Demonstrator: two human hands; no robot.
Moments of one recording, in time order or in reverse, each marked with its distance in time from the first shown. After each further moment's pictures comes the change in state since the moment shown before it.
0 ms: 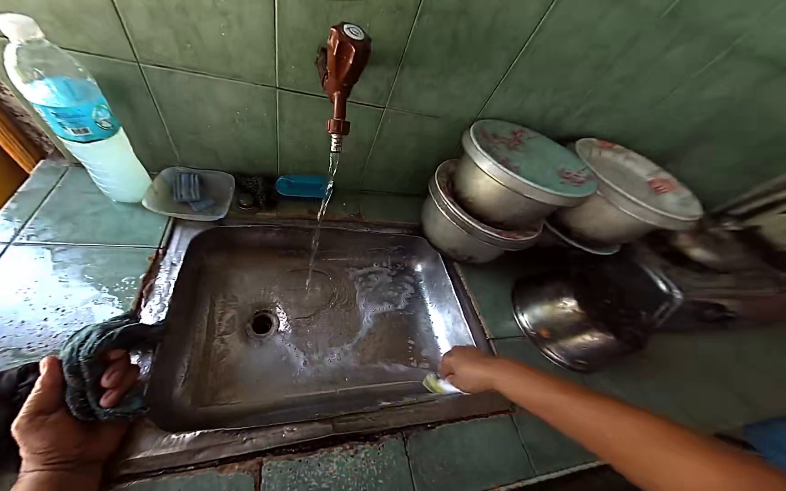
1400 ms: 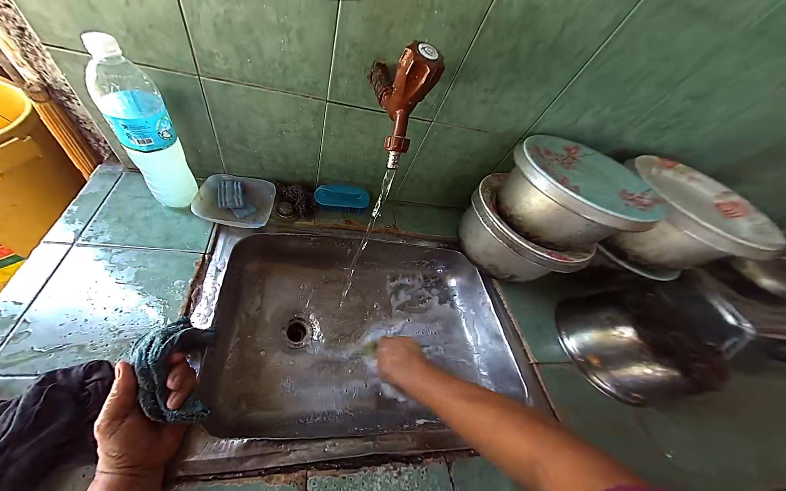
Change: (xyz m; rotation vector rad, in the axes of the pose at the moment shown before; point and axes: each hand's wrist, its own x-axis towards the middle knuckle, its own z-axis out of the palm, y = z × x) left_hand -0.002 -0.003 0.001 -0.127 -0.049 0.026; right_hand 0.088 -0.155 -0.058 0.165 0.247 0.239
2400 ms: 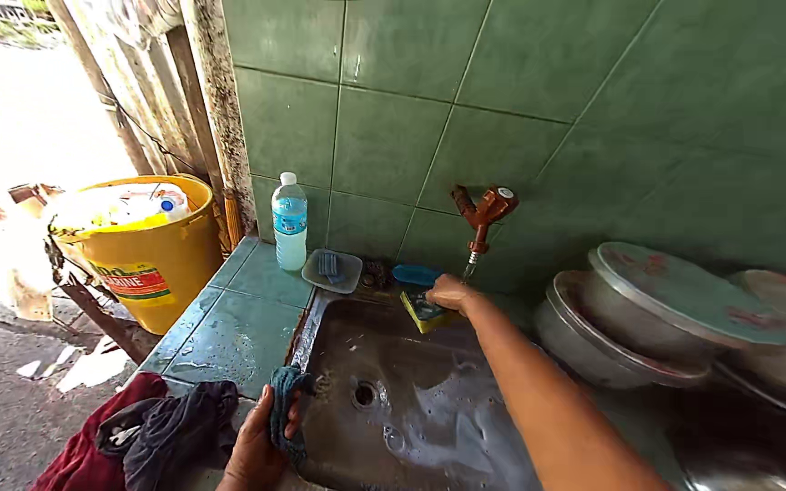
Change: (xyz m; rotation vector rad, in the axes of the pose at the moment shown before) left_hand -0.001 -0.002 0.006 -0.066 0.125 -0.133; right_hand 0.041 -0.043 -0.241 0.437 0.421 -0.110
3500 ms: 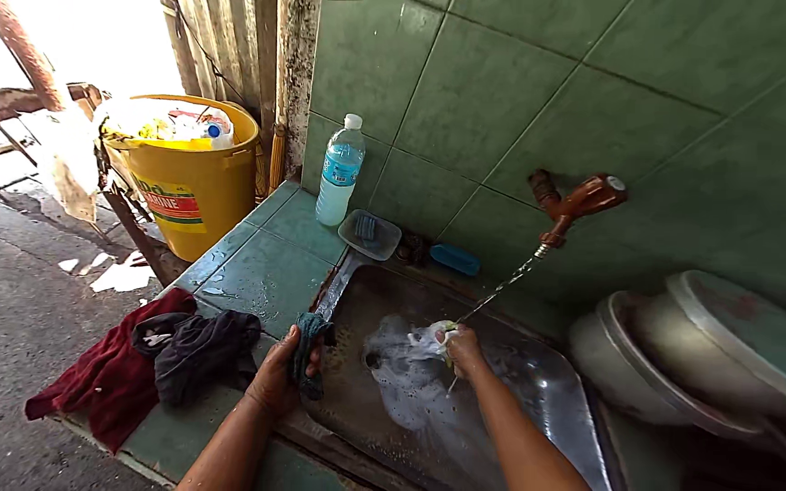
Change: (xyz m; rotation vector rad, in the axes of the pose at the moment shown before) left_hand 0.002 0.003 0.009 0.034 0.050 -0.030; right_hand -0.040 0.068 0.135 0.524 0.151 -0.022
